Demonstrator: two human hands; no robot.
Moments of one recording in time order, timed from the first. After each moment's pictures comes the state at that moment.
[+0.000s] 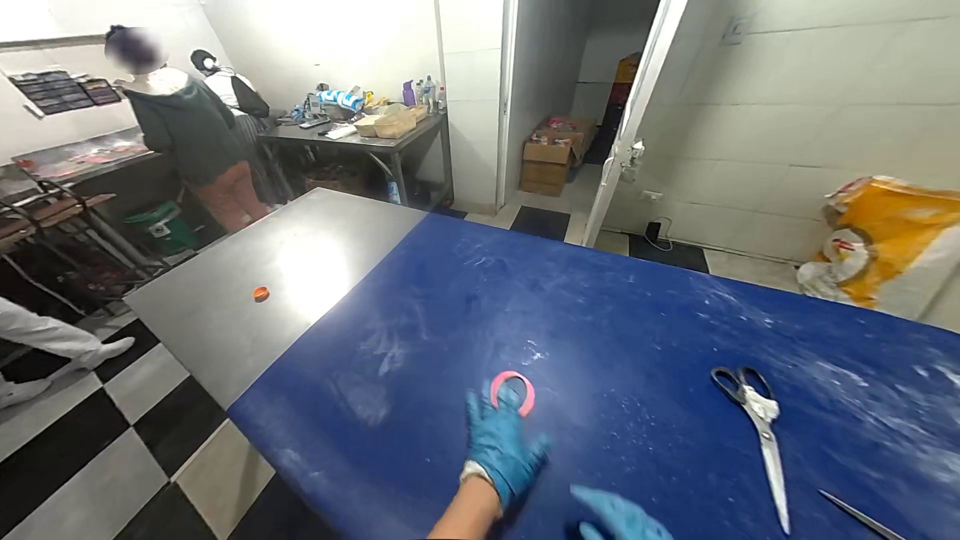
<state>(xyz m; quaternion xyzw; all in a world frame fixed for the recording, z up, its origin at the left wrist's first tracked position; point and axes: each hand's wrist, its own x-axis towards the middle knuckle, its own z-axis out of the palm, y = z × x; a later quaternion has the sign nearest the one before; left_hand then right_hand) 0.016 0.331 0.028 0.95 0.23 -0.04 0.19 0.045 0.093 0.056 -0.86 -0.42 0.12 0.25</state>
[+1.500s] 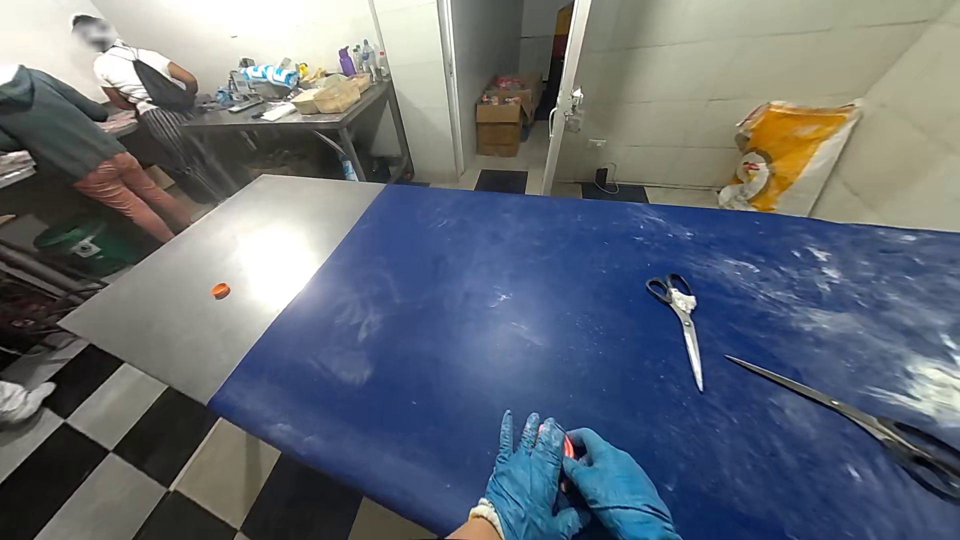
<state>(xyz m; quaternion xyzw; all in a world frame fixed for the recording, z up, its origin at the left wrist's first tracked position) -0.086 0.230 0.006 0.97 -0.05 -0.01 0.22 0.014 0.085 0.050 -0.91 -0.10 0.33 0.23</state>
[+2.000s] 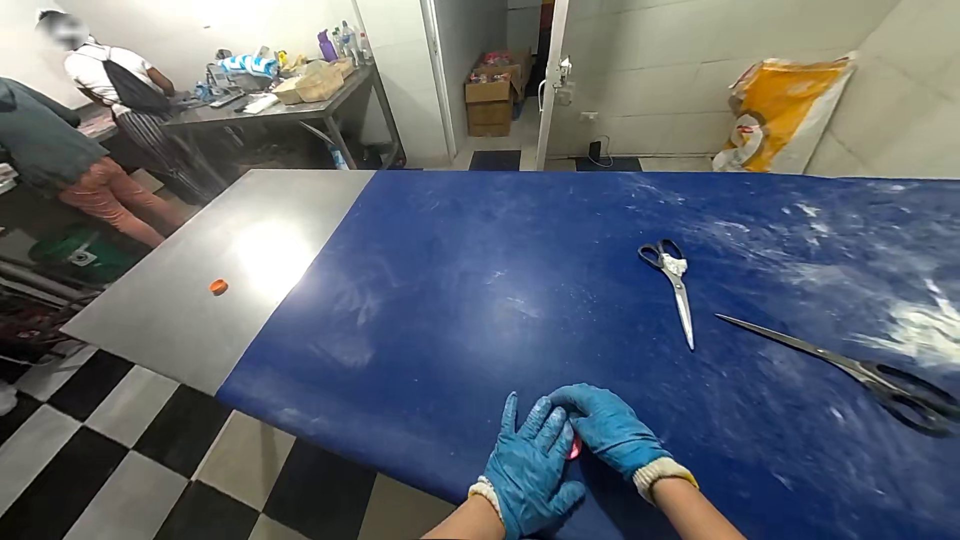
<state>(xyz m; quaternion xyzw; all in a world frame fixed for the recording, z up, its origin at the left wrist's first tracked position) -0.105 0.226 -0.008 0.98 -0.13 0.06 0.14 0.043 0.083 0.047 -0.88 -0.30 0.31 0.21</state>
